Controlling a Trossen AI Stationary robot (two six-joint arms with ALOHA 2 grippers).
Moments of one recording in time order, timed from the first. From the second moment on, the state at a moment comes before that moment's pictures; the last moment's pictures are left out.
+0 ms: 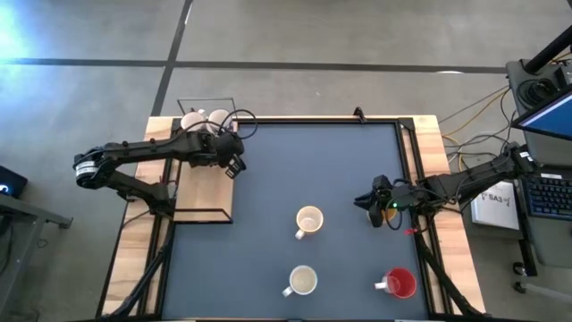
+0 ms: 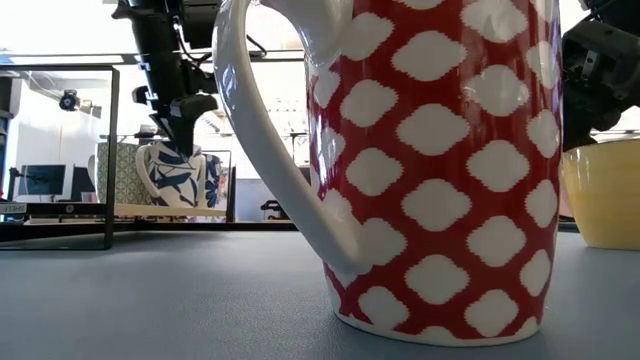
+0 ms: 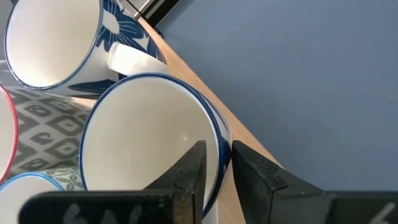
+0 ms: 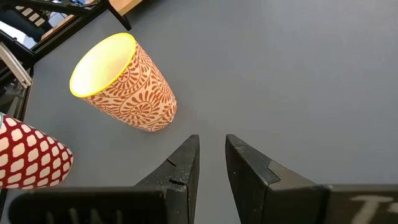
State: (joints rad) left arm 0.32 1.30 1.00 -0.96 -0.48 -0.40; right arm 0.27 0.66 0.26 -0.23 0.31 0.74
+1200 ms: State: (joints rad) left arm 0.06 1.38 1.29 -0.90 -0.27 -0.50; right arm 0.27 0.66 0.26 -0.23 0.31 0.74
